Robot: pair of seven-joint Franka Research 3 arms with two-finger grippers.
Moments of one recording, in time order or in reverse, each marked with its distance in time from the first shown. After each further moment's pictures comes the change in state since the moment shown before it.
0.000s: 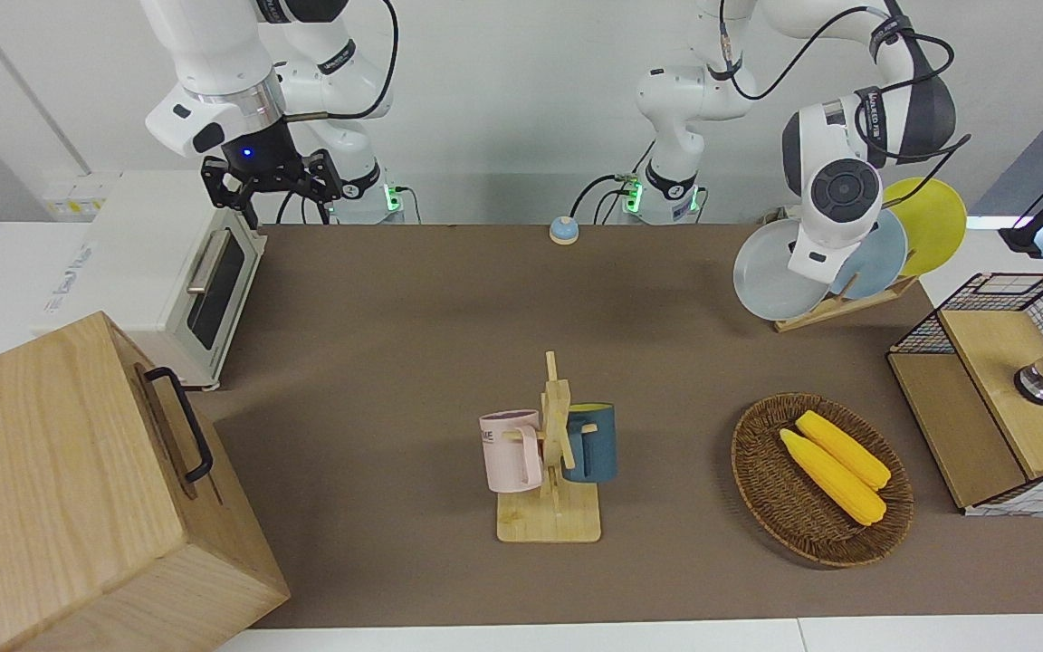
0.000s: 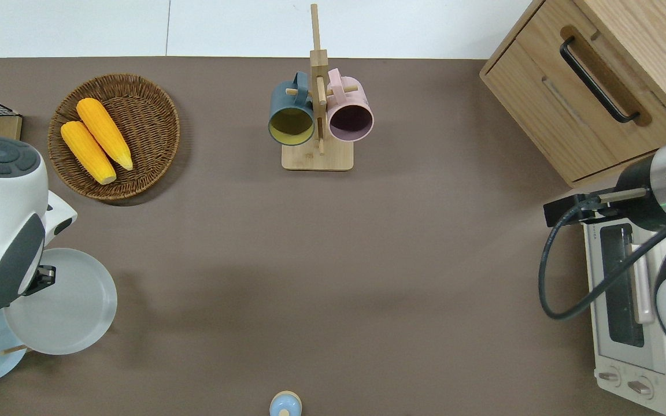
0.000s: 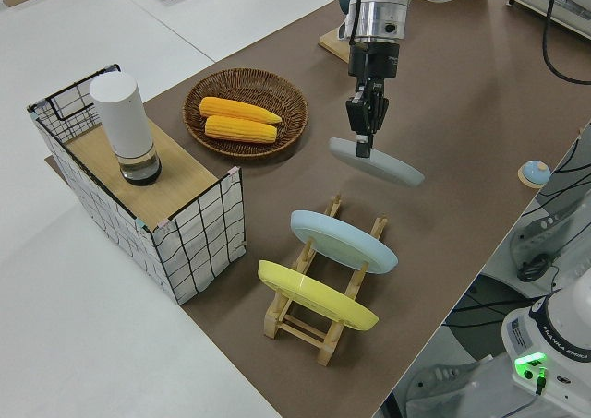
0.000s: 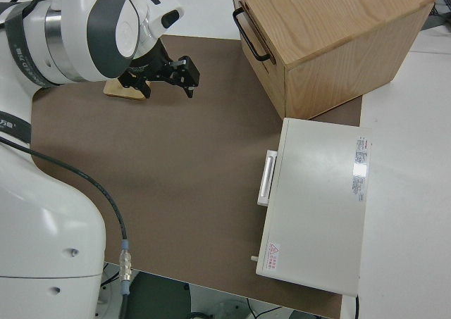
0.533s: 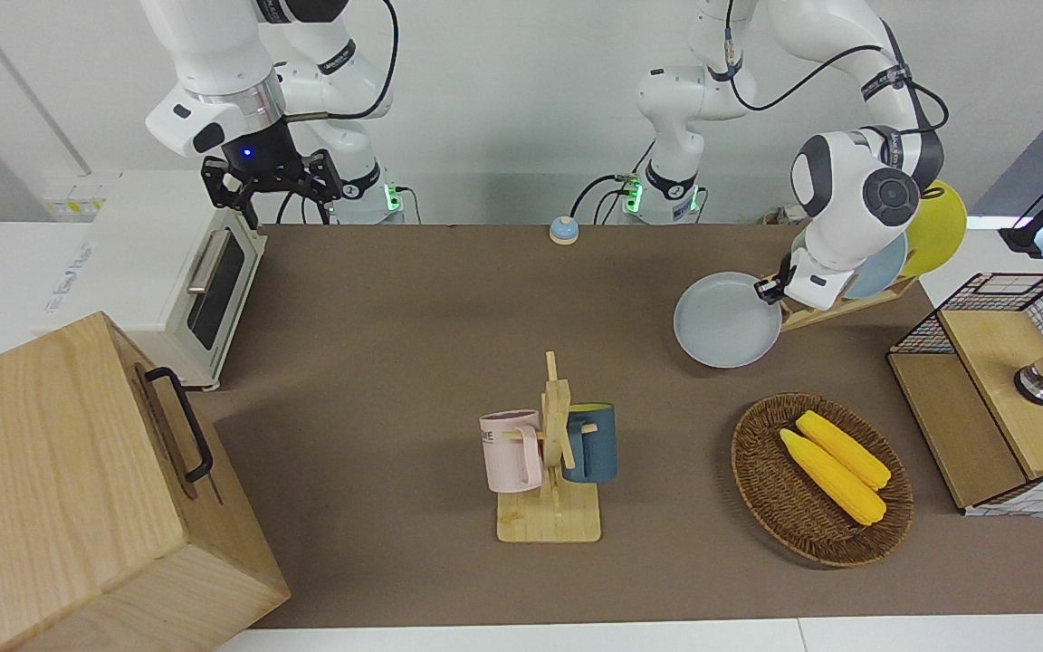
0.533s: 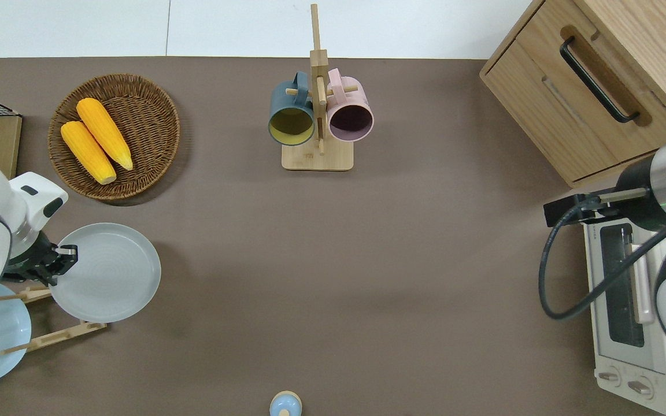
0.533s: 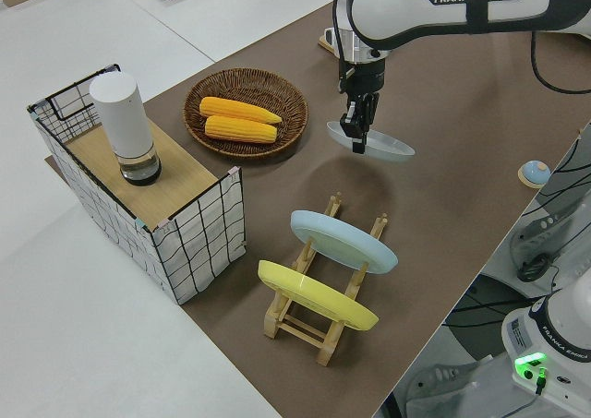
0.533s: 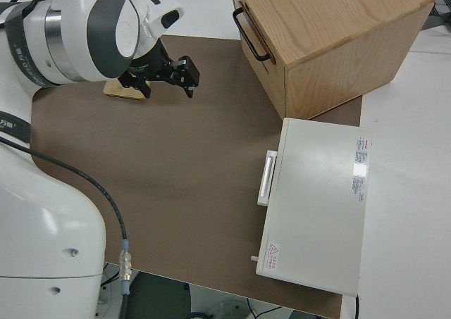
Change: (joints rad) left arm 0.003 0.005 0.093 -0.009 -0.300 0.185 0.004; right arm 0.000 0.000 0.000 0.000 0.000 0.000 0.000
